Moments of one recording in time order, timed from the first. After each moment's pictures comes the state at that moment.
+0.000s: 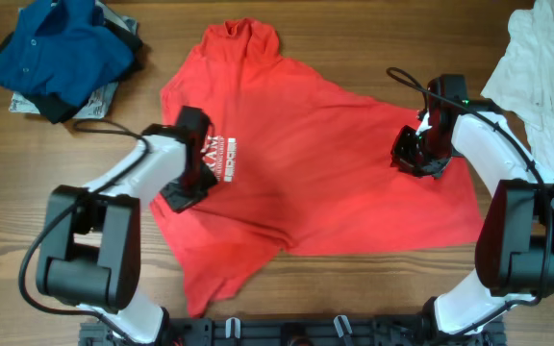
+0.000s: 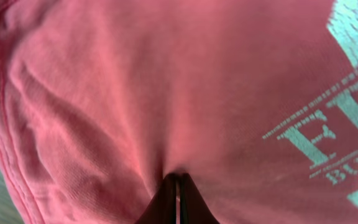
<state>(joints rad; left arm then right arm) -0.19 1.80 1.02 -0.87 -0.04 -0.84 -0.04 1.82 1.16 -0.85 -0.21 0.44</state>
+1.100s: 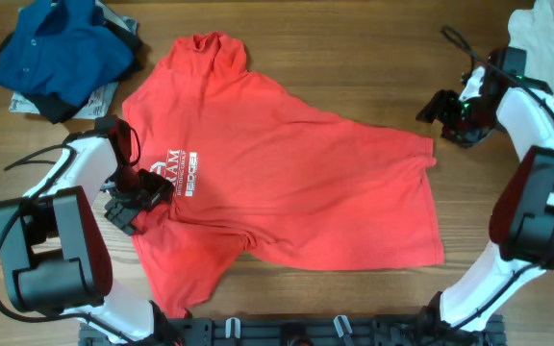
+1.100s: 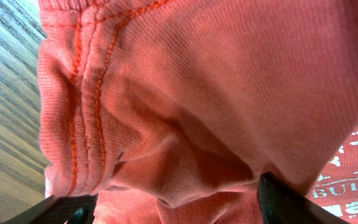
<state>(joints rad) 0.17 1.80 1.00 -0.99 0.08 -0.73 -0.26 2.01 1.41 -0.78 -0.34 0.26</state>
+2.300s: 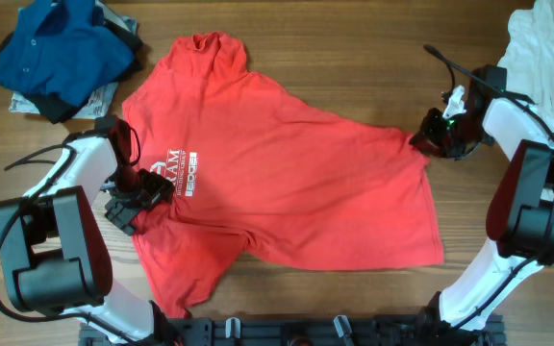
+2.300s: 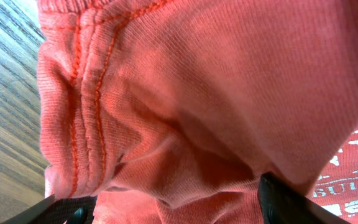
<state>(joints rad) 0.17 1.80 1.00 -0.99 0.08 -0.73 -0.24 2.03 1.30 -0.73 -0.40 0.25</state>
